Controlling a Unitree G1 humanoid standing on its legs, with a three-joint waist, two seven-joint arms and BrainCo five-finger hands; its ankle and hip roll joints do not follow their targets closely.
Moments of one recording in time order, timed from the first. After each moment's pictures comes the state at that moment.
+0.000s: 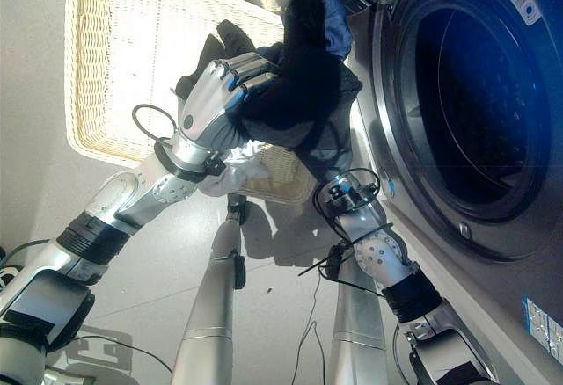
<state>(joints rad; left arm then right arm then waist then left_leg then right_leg) -0.97 0.68 -0.51 0.19 0.70 -0.44 0.59 -0.63 -0.40 0.33 0.00 1.31 -0.12 0.29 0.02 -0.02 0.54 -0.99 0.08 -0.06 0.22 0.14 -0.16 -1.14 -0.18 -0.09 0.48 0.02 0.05</state>
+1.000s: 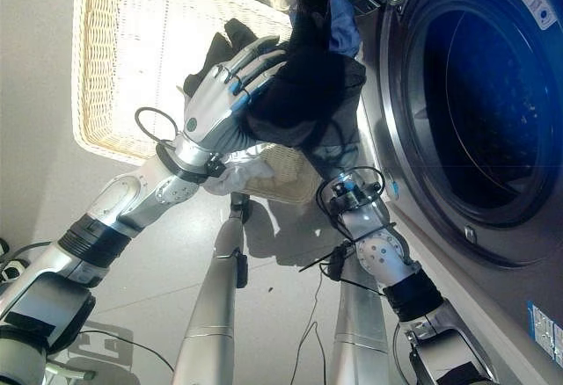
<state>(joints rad) -0.96 0.68 -0.51 0.18 0.73 -0.39 0.53 -0.63 -0.40 0.30 0.00 1.29 -0.16 0.28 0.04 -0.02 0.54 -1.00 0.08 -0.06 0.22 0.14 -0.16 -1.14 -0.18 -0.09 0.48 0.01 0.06</state>
